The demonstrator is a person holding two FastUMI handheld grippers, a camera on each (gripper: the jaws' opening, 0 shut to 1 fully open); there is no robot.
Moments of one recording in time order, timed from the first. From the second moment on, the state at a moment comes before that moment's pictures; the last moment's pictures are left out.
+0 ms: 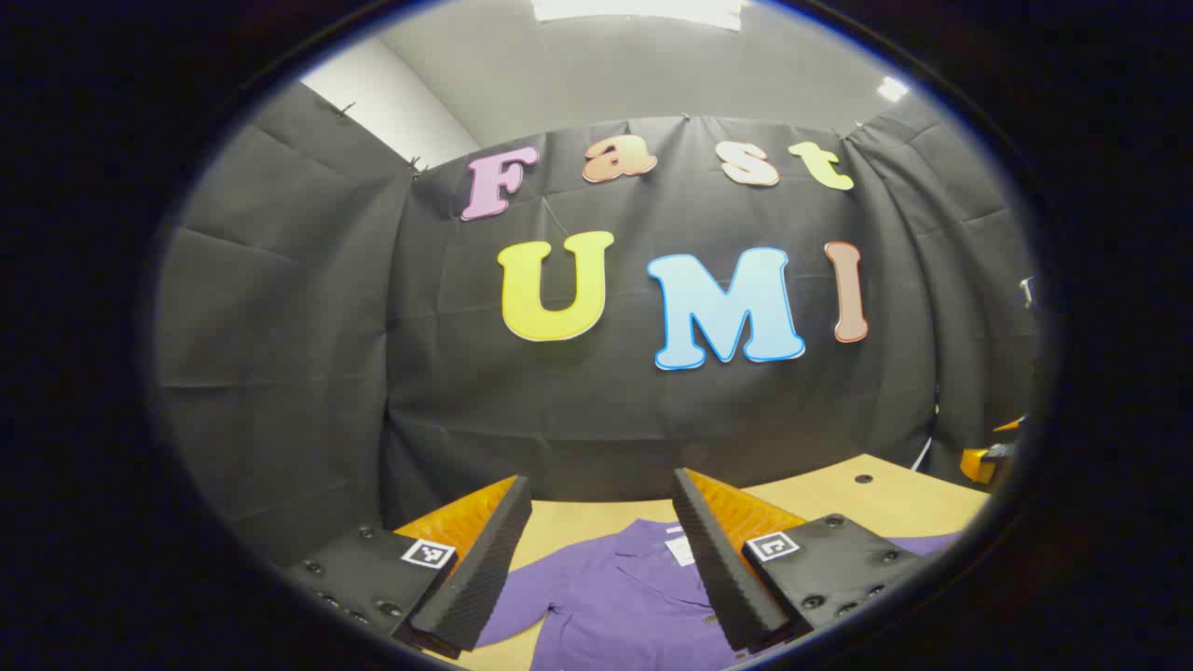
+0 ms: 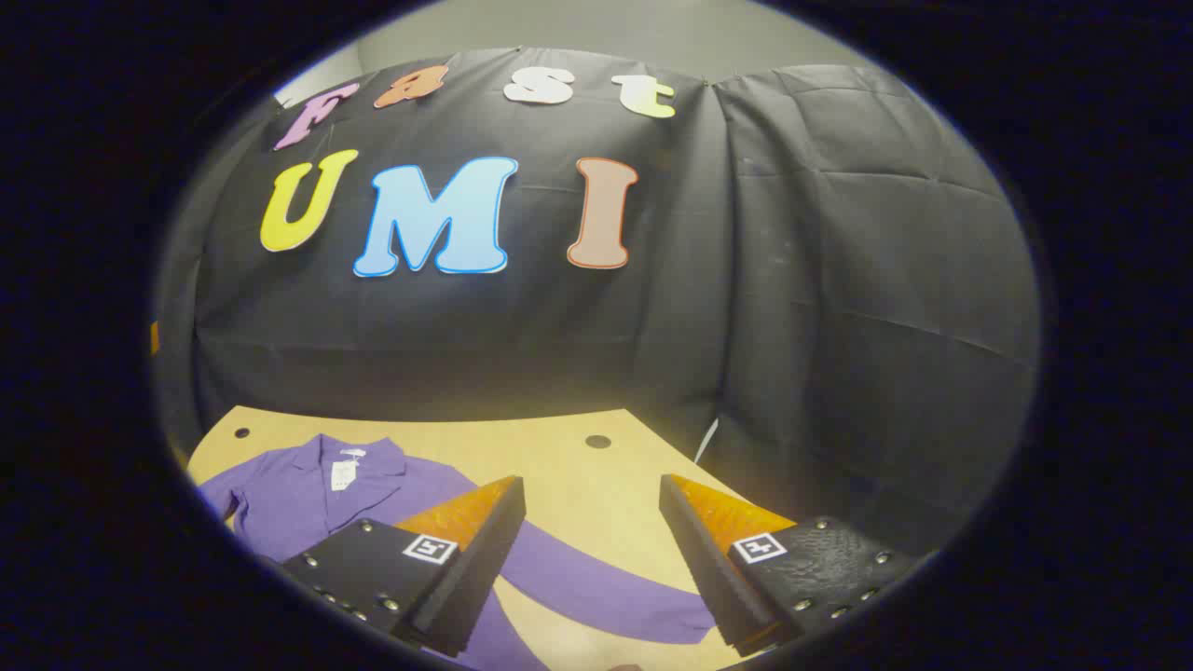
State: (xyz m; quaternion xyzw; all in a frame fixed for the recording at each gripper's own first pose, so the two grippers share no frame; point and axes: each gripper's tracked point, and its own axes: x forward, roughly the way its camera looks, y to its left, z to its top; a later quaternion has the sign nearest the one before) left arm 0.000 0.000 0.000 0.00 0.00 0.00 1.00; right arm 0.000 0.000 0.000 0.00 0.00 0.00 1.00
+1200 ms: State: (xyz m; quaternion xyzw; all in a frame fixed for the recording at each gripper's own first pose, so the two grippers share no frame) left arm 0.000 -0.003 -0.012 0.00 0.01 0.00 1.00; right arm 0.006 -0.006 -0.033 0.02 0.07 0.02 1.00
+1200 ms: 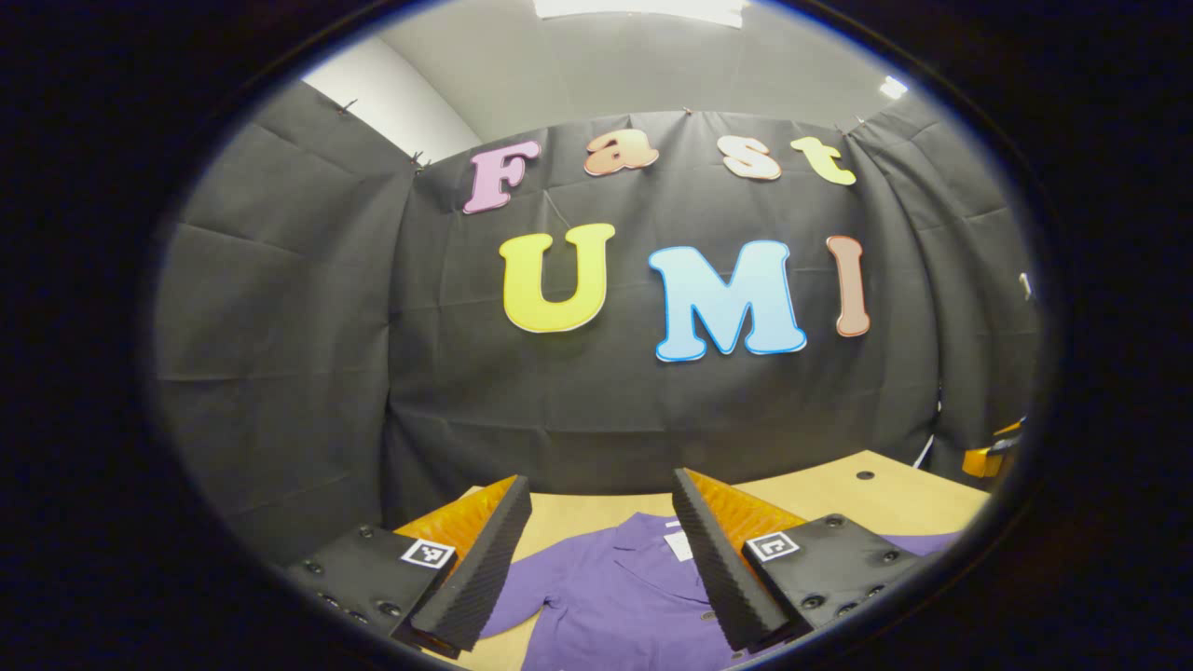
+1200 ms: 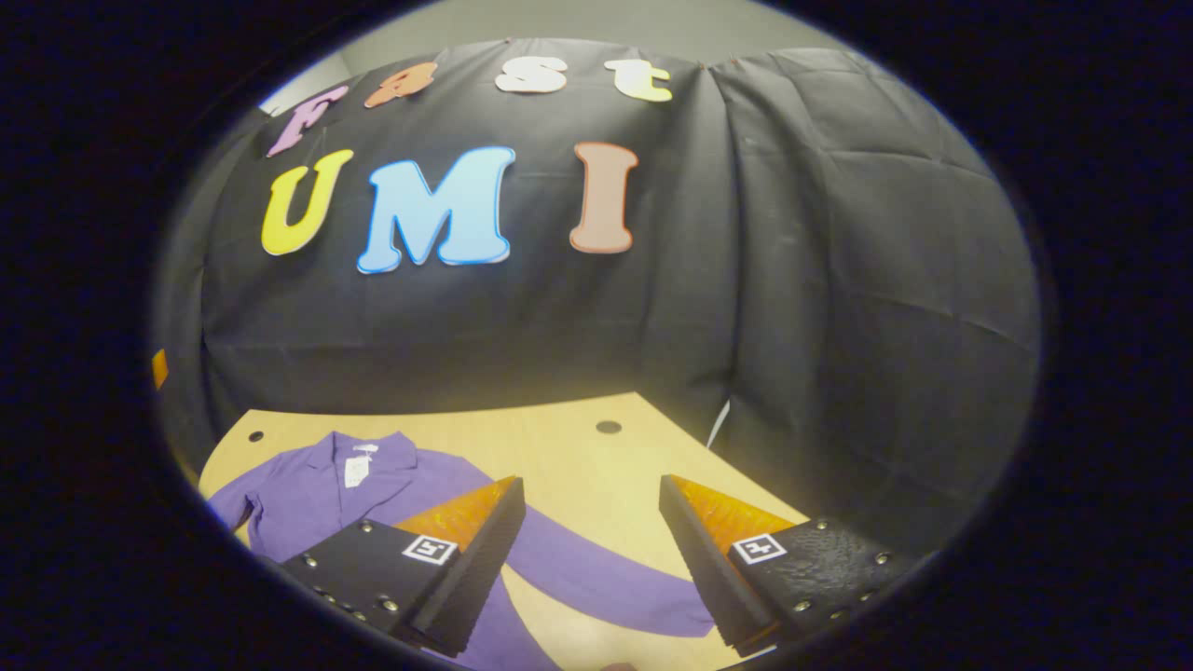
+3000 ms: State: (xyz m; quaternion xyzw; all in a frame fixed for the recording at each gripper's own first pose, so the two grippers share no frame) left arm -0.003 0.018 -0.048 0.00 0.03 0.02 1.00; right arm 0.035 -0.073 -0.225 0.24 0.40 -0.11 0.88
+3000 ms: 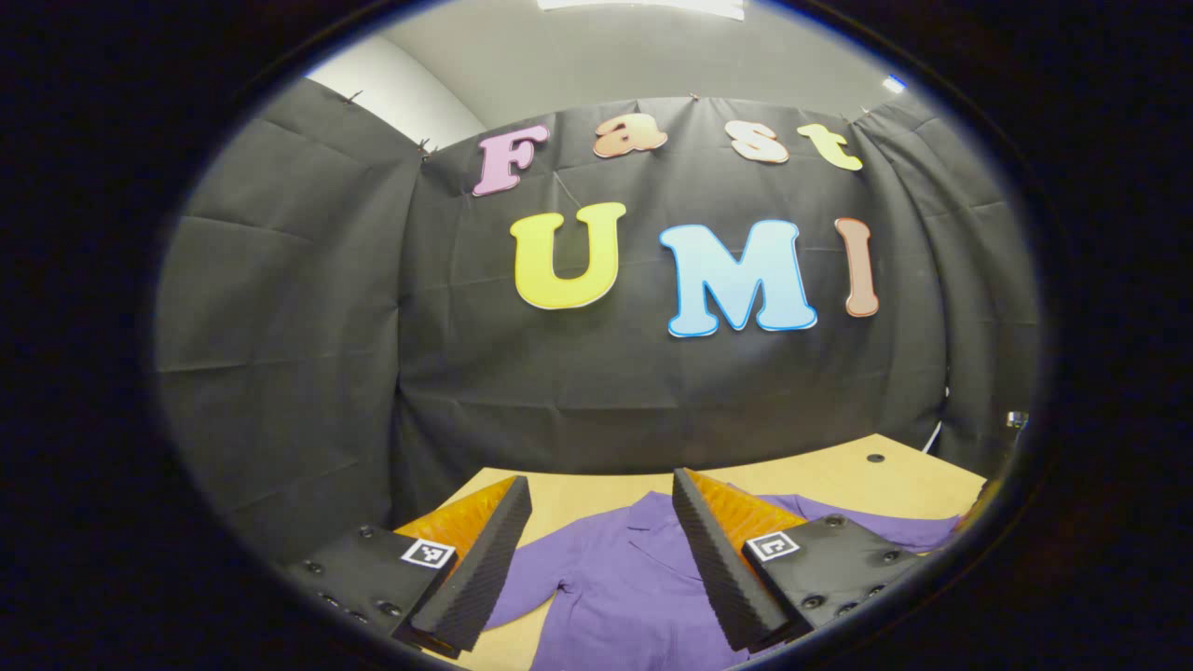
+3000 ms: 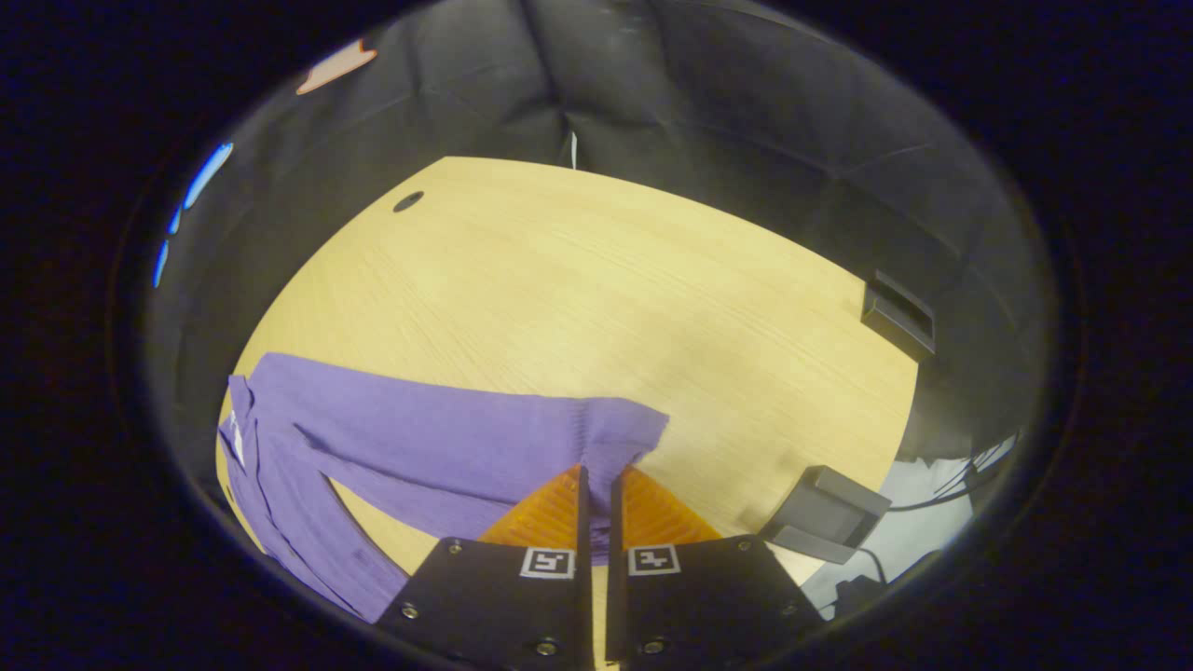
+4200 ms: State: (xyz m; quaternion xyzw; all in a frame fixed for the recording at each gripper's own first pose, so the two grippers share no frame) left arm -0.022 0.114 -0.080 -0.03 0.05 0.09 0.99; right arm -0.012 0.196 0.042 0.14 0.14 0.33 0.92
